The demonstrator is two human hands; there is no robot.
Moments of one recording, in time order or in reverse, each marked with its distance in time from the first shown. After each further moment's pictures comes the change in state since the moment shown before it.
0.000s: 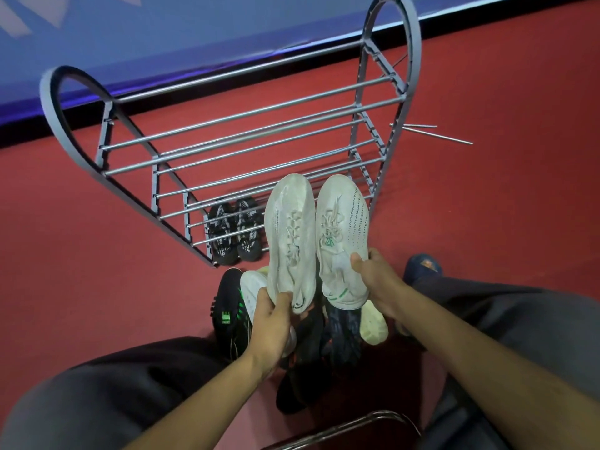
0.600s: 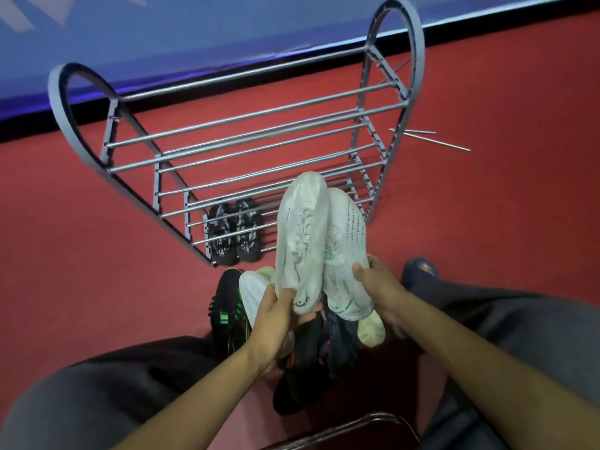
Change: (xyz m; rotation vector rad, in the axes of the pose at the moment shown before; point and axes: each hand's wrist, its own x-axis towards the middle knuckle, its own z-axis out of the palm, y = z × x) left_hand -0.002 0.012 0.000 -0.124 -0.202 -0.061; right_hand -0.022 -0.005 -0.002 -0.219 0.031 0.030
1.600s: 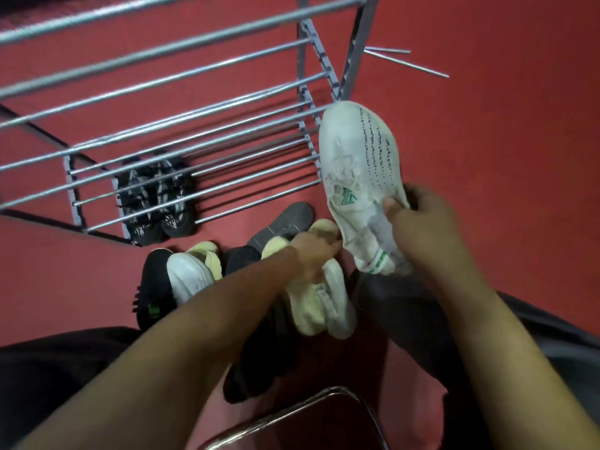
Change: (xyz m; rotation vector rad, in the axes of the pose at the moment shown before) left_hand 0.201 -0.051 0.147 2.077 -0.771 0.451; right_hand 0.020 -0.063 -0.119 -0.218 0.372 -0.197
